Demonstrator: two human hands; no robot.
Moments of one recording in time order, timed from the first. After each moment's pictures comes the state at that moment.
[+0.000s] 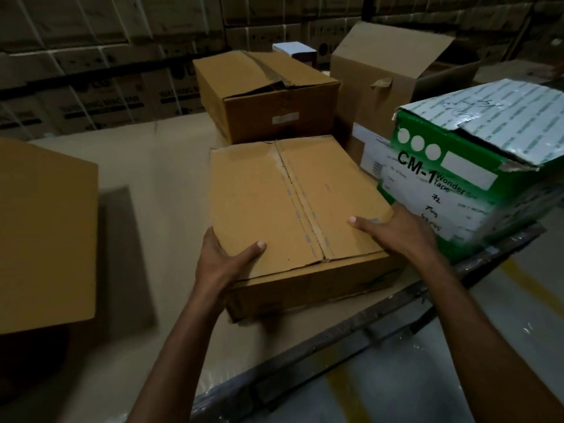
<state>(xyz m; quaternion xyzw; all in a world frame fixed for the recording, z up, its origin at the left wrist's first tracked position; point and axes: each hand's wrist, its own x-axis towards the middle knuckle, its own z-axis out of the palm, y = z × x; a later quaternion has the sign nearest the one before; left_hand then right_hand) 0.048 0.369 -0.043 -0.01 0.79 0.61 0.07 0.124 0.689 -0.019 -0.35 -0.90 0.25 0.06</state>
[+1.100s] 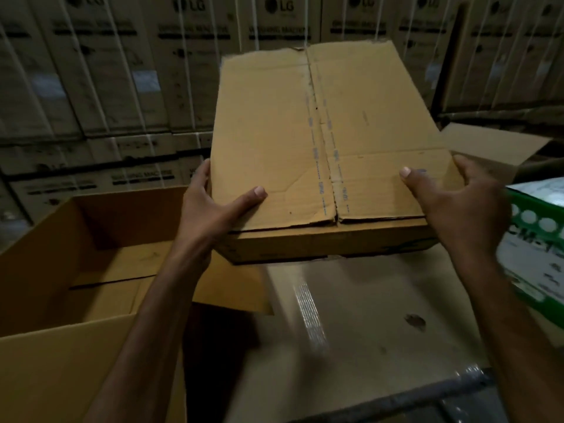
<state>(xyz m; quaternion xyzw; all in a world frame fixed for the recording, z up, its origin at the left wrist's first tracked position) 0.072 0.059 0.164 0.14 0.75 0.61 -0.19 0.144 0.381 0.166 -0.24 -0.78 0.32 0.47</state>
